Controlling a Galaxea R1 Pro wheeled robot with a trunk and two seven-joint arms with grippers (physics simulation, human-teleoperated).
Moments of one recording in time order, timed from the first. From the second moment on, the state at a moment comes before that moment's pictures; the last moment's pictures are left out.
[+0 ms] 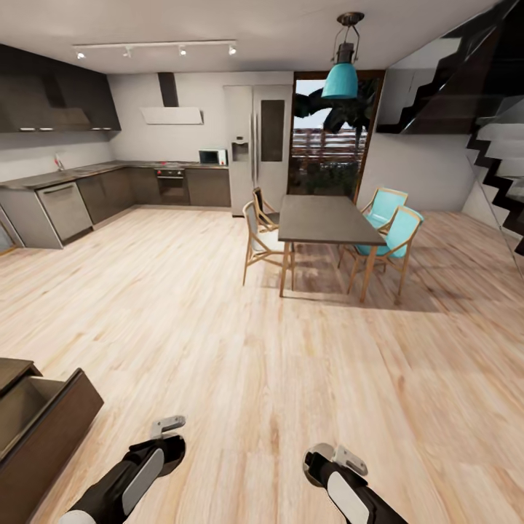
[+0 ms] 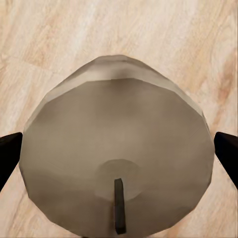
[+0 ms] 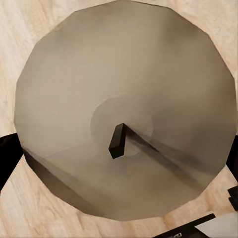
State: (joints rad) left arm -0.47 0.11 -0.34 -0.66 0.63 0.37 0.36; right arm -0.45 0.06 0.35 -0.49 -0.90 0.10 -0.33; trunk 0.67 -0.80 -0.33
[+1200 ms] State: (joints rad) left arm -0.49 0.10 -0.33 -0.66 0.64 0.45 0.36; right arm -0.45 0.06 0.35 -0.49 -0.90 0.11 -0.33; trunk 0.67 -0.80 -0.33
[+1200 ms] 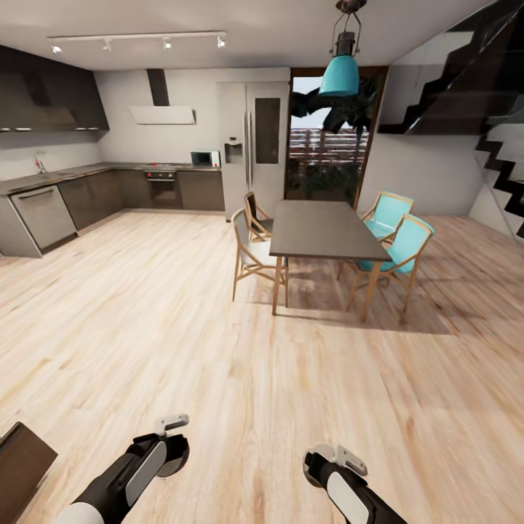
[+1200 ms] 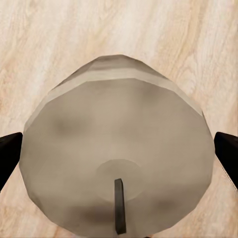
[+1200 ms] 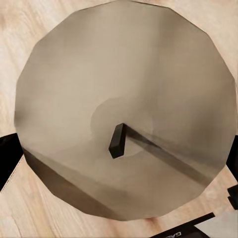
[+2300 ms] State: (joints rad) left arm -0.49 0.10 -0.33 -0.66 0.64 0.45 0.36; right arm -0.45 0.07 0.35 -0.49 -0.90 0.11 -0.33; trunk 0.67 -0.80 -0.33
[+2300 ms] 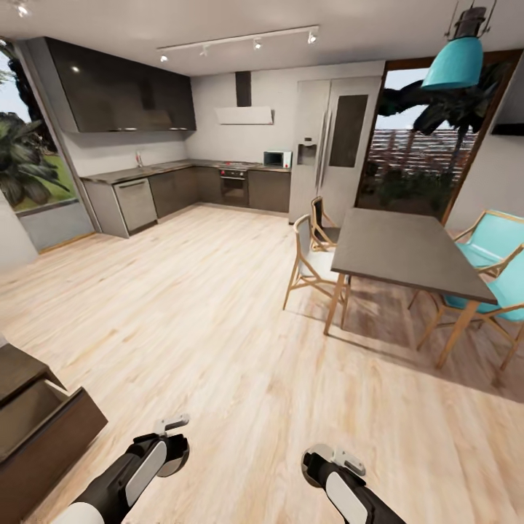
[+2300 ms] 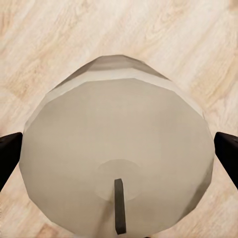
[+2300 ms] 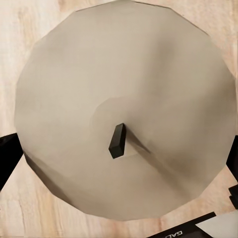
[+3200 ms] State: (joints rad) left arm -0.49 0.10 -0.33 -0.66 0.64 0.45 0.36; right arm -0.45 0.06 0.35 -0.49 -0.90 0.11 -0.33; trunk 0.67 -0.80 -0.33
